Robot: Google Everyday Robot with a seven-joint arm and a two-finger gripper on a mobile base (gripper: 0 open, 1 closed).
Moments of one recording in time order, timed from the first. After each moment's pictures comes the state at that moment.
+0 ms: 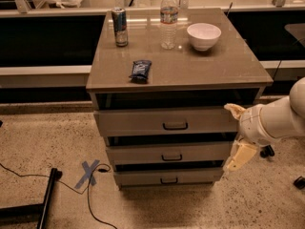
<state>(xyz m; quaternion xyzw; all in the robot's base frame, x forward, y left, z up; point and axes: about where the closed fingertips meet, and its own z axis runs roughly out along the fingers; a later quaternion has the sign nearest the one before) 0.481 -0.215 0.739 -0.63 0.72 0.05 0.28</state>
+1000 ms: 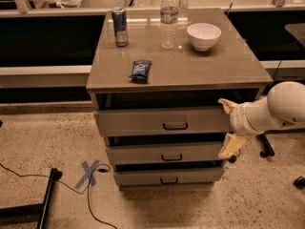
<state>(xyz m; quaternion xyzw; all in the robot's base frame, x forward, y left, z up) 0.553 -0.233 0.687 -0.66 0.69 0.00 0.29</state>
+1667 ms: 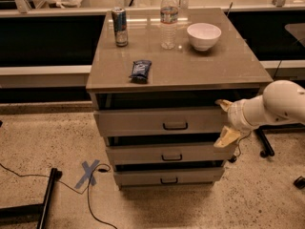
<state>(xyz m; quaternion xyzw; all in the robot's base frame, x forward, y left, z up) 0.591 -0.241 0.665 -0.66 0.69 0.00 0.31</state>
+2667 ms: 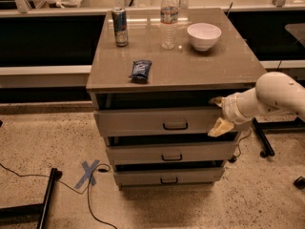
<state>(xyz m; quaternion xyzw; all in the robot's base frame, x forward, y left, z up) 0.623 -0.227 0.662 -0.66 0.68 0.02 0.31</state>
